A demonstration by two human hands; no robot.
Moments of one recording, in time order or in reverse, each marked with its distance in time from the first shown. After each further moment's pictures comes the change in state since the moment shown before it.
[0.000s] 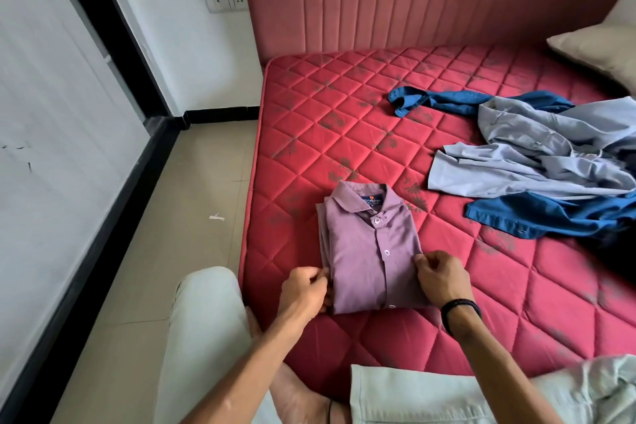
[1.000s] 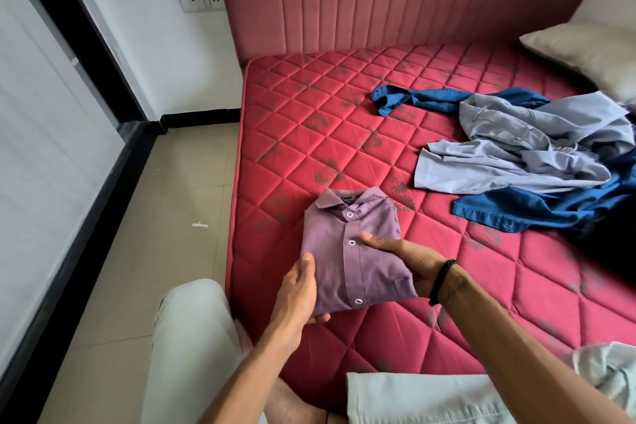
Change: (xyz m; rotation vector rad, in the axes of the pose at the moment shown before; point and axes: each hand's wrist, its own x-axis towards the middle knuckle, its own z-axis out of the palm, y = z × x) left_hand -0.017 0.030 -0.003 -0.340 -0.071 -0.129; right_hand 0.014 -0.048 0.005 0.830 -1.056 0.354
